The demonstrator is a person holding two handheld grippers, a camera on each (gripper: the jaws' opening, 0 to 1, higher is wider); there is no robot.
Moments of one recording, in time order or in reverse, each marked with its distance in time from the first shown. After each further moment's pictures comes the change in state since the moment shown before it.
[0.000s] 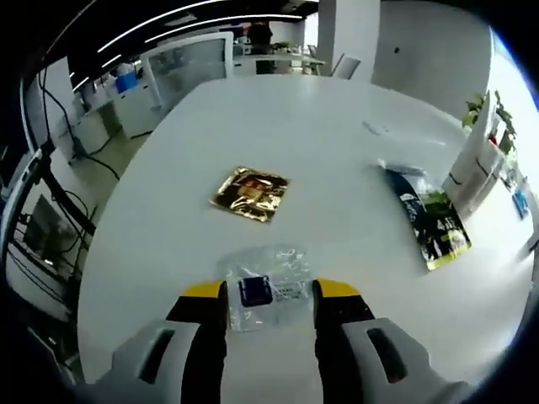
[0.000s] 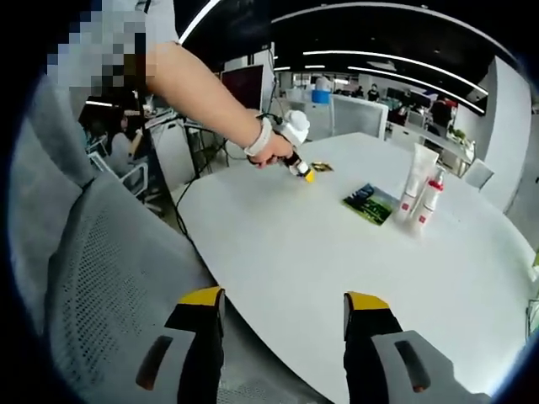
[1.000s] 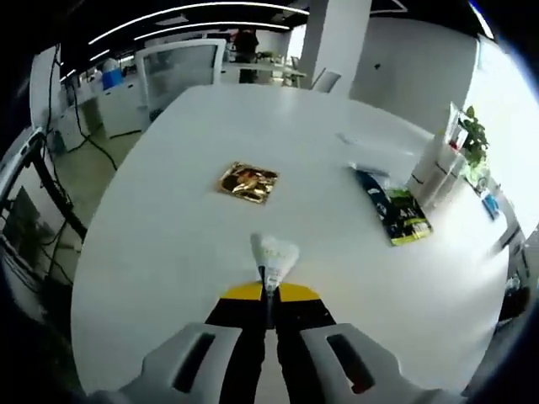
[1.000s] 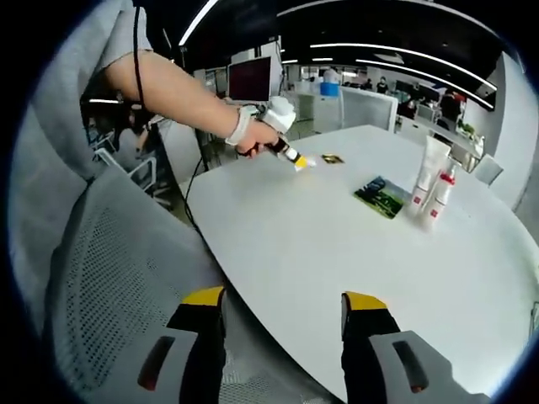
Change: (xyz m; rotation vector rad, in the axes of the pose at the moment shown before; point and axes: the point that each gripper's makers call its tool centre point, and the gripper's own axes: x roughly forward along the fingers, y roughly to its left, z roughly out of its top) left arm -0.038 0.009 -0.017 -0.029 -0.083 -0.186; right arm 0.004 0.009 -0.007 0.000 0.040 0.054
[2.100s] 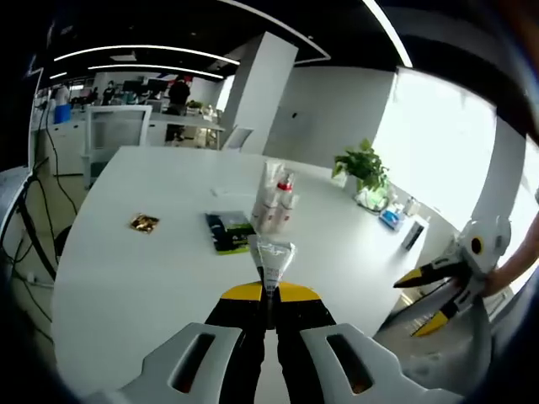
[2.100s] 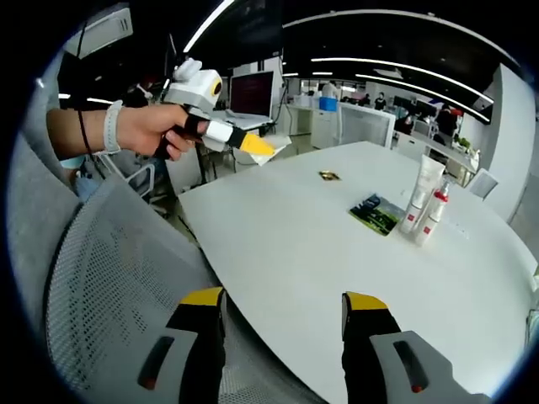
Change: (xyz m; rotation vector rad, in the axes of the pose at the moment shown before) left arm -0.206 -0.175 -0.020 0.053 -0.238 -0.383; right arm -0.009 0.001 0.015 -0.033 -0.072 -0.035
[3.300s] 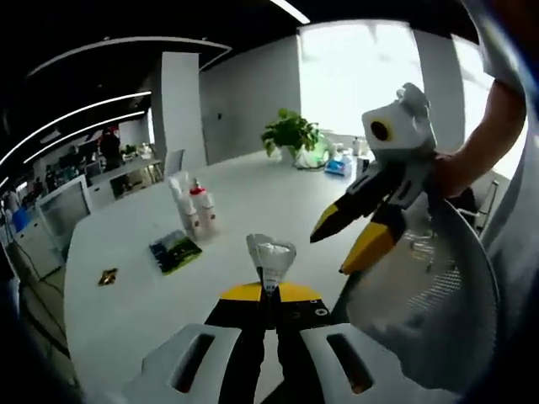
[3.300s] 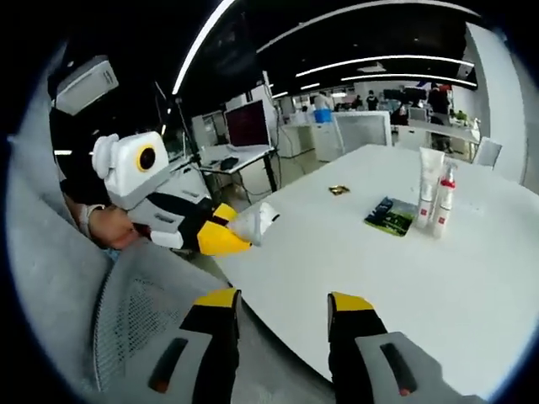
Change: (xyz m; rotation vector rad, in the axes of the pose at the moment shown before) left arm -0.014 -0.107 -0.047 0.482 0.049 -0.179; right arm -0.015 0.013 0.031 0.221 -0.126 0.126
